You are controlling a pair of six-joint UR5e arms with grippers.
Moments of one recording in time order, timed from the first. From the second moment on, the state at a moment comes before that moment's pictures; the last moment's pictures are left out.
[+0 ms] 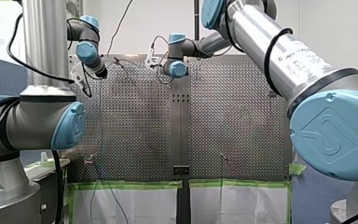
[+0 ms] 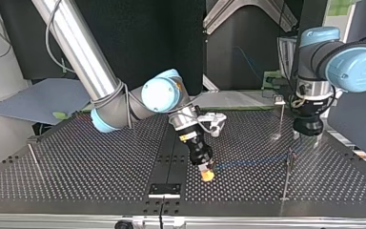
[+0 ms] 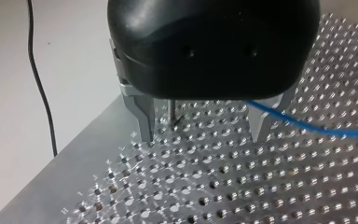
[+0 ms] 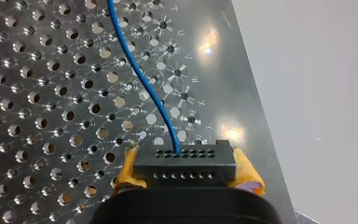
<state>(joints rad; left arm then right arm) 0.14 -1.48 -1.81 -3.09 -1.56 -2.15 2.38 -0.82 0.78 -0.23 1.52 1.79</state>
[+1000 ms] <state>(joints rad) 0.13 -1.36 -1.89 -3.13 -1.49 -2.02 2.38 -0.82 0.78 -0.23 1.52 1.79</state>
